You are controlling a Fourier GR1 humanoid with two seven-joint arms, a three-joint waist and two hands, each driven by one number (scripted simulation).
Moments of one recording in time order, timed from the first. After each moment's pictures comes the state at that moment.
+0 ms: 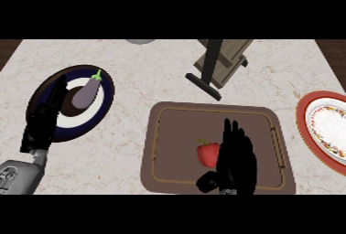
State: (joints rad) left arm -0.19 0.51 -0.20 -1.40 0.12 0.31 0.03; right arm -0.11 -0.02 0.59 -1.75 1.05 0.07 1.24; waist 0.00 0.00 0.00
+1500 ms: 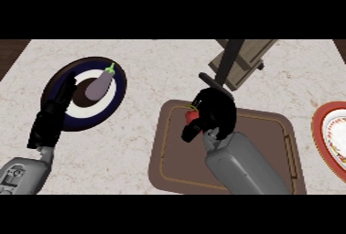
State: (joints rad) left arm -0.21 0.46 -0.19 -1.42 0.06 0.25 0.04; right arm -0.57 -0.01 0.45 -1.42 0.80 0.01 1.20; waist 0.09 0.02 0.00
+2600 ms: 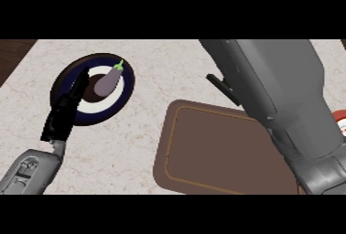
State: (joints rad) left arm -0.28 0.42 -0.23 -1.40 0.03 0.24 0.06; right arm -1.49 -0.09 0.06 -0.90 1.29 -0.05 1.21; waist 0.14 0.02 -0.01
